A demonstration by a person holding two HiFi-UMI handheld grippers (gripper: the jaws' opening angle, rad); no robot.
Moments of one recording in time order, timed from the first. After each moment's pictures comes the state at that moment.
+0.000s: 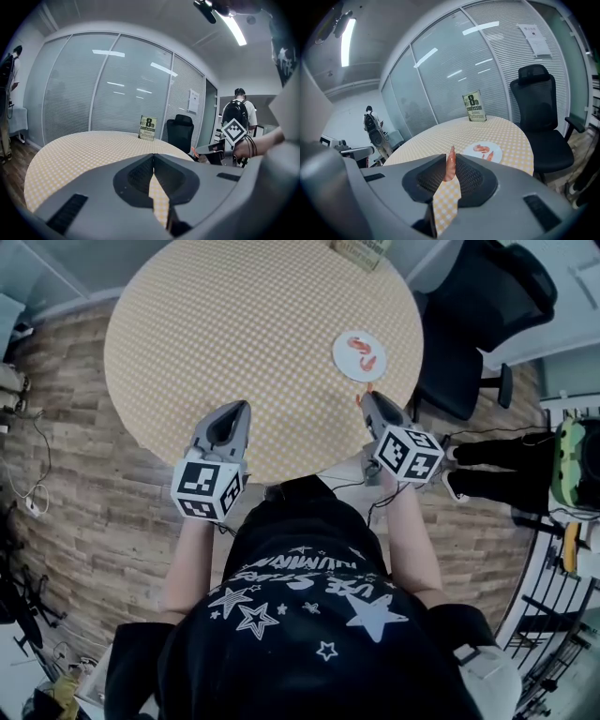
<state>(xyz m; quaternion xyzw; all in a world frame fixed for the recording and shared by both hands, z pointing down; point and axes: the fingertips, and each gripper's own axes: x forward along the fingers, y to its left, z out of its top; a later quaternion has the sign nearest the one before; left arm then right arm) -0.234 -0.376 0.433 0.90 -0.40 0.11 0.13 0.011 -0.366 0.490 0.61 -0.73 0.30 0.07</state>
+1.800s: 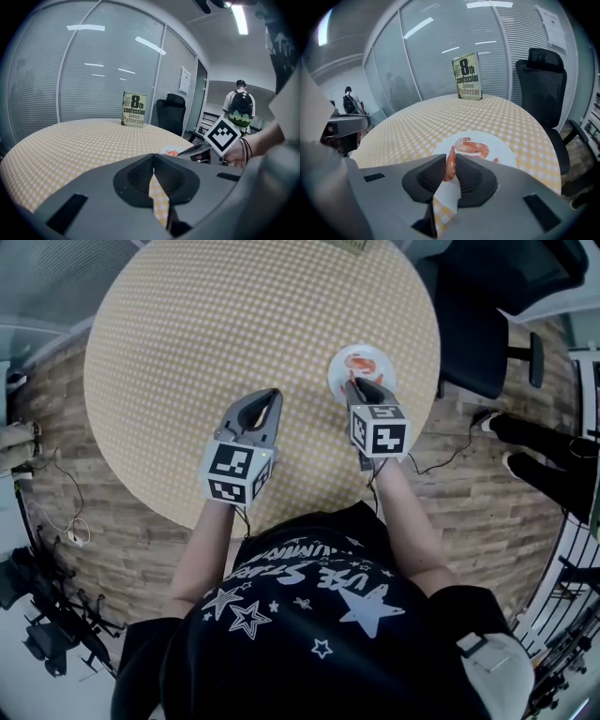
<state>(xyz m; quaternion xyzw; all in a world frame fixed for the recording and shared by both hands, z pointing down) -0.114 -0.520 0.501 0.92 -0.29 0.22 0.14 0.029 -0.498 0.600 0.62 -0.68 0.35 0.20</state>
